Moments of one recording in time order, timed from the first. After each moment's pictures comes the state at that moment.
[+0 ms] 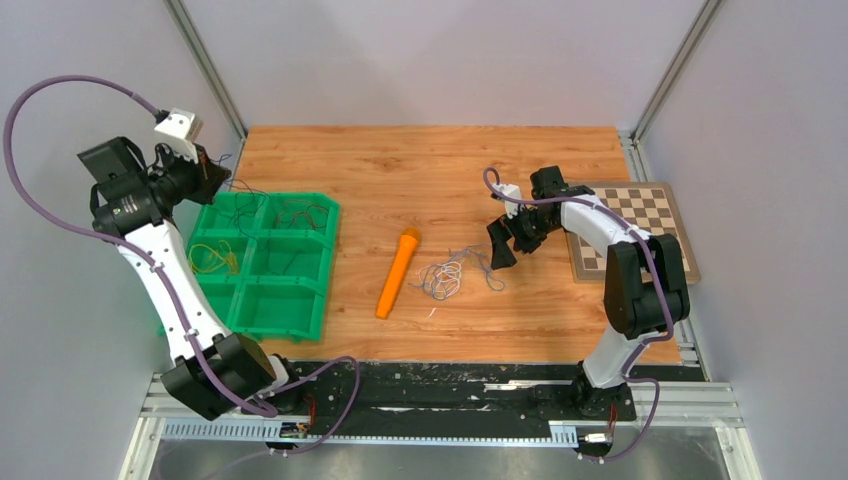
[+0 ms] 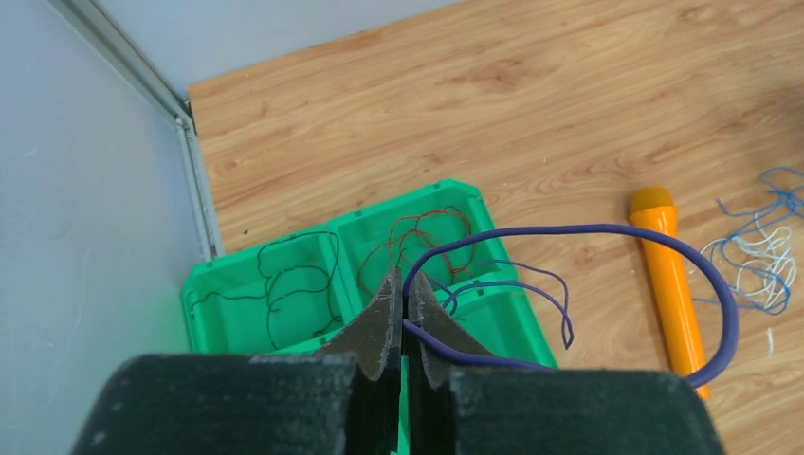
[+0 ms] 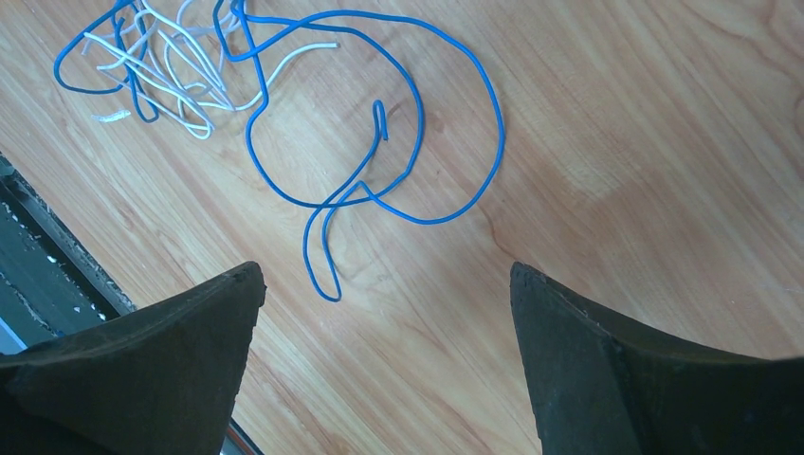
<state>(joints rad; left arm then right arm) 0.61 1.26 1.52 -0.81 0.89 0.47 0.21 1.73 1.19 -0.71 -0.55 -0.43</state>
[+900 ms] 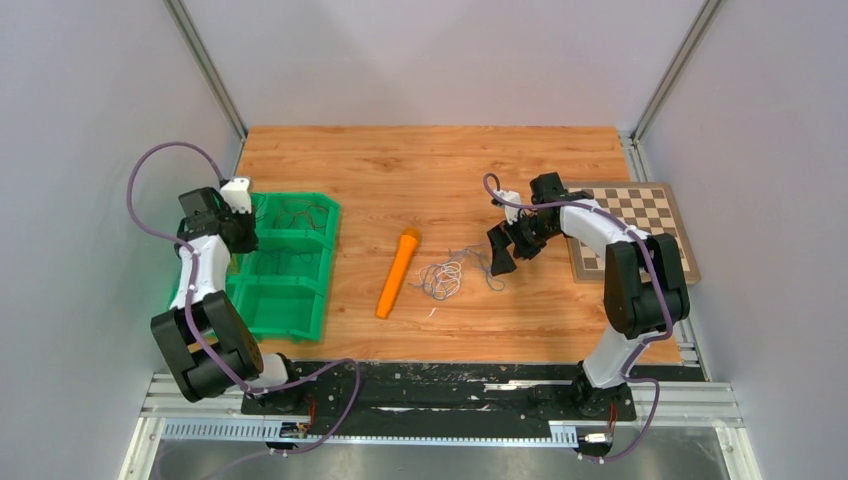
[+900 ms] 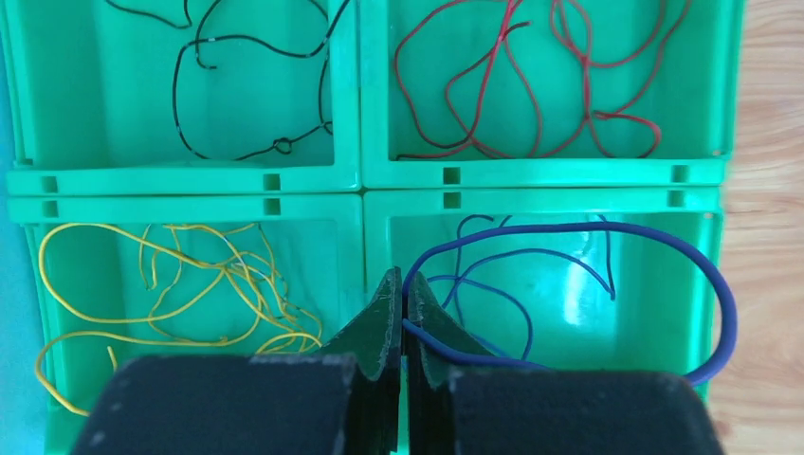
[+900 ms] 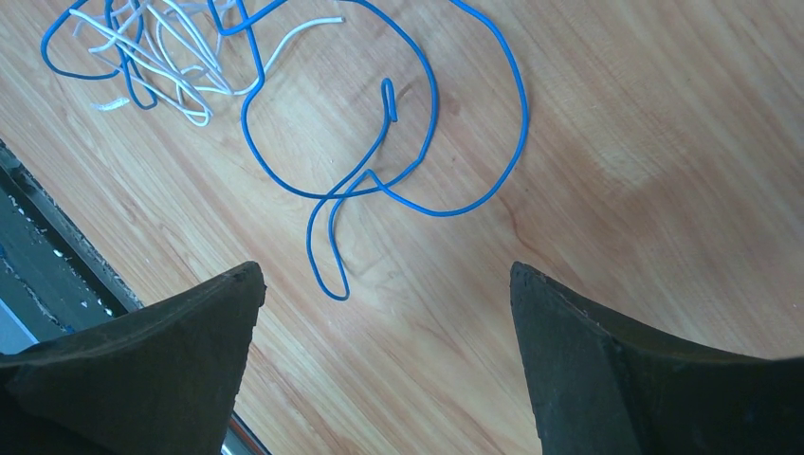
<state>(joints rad) 0.46 1.36 0.96 -0.46 0.37 0.36 0.21 1.73 1.14 -0.69 -0.57 -0.42</state>
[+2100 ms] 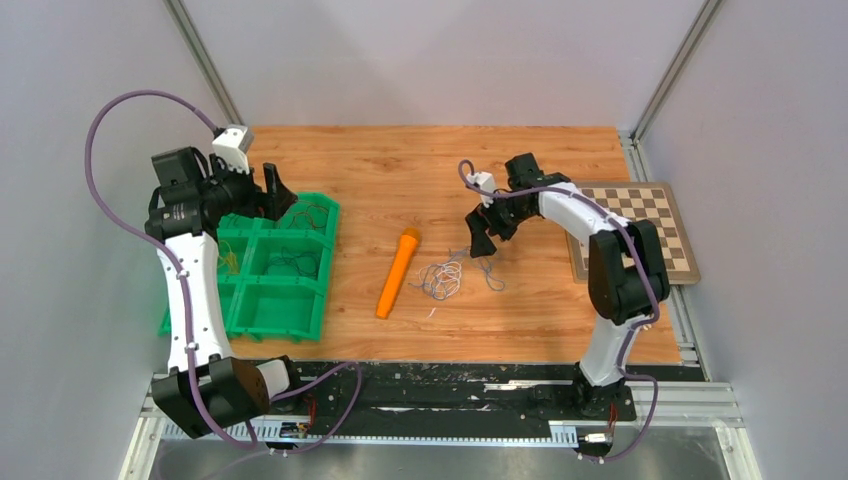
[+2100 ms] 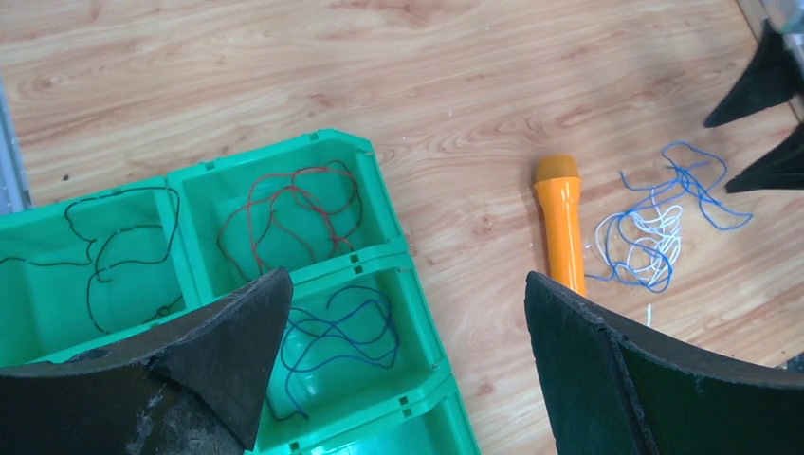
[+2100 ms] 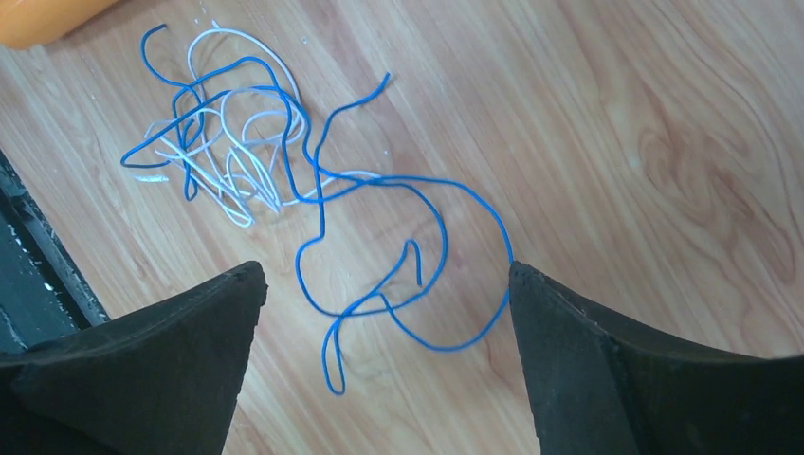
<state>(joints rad) 0.34 1.18 1.32 -0.77 0.69 0.26 0.30 1.82 1.34 -0.67 -0.59 -0.45</state>
